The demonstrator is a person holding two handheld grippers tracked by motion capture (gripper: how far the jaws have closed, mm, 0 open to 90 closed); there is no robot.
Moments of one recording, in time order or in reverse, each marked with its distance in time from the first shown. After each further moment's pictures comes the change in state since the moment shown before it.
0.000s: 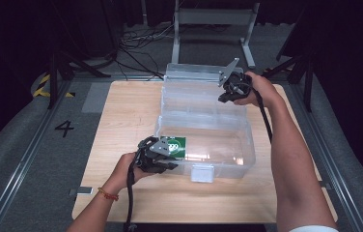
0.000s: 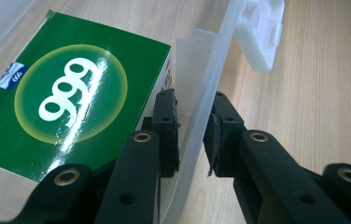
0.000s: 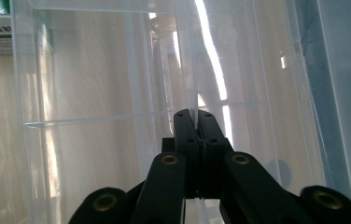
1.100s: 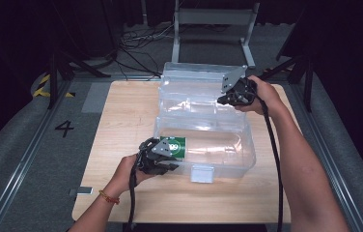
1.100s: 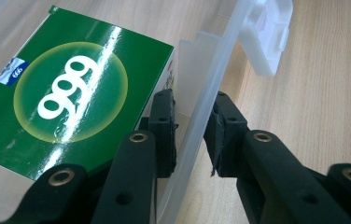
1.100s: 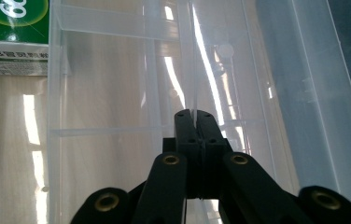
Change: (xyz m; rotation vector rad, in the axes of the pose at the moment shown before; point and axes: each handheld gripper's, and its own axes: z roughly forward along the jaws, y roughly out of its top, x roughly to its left) left arm -0.007 0.002 0.002 0.013 0.039 -0.023; right arm 0.039 0.003 -0.027 -0.116 -0.108 -0.071
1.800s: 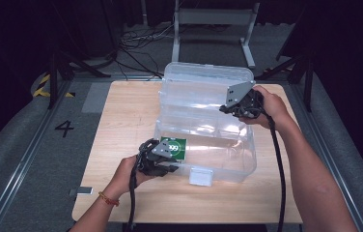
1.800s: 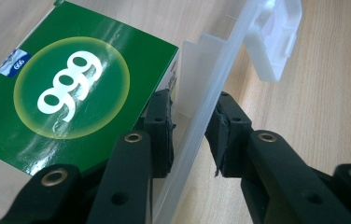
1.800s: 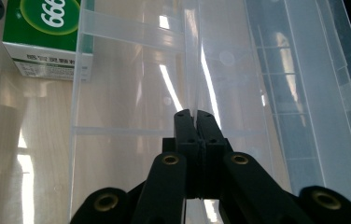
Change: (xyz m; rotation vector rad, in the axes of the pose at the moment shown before) left arm -0.004 -0.001 0.000 0.008 0.002 -0.016; right arm 0.044 0.002 -0.026 -0.037 -0.078 -0.047
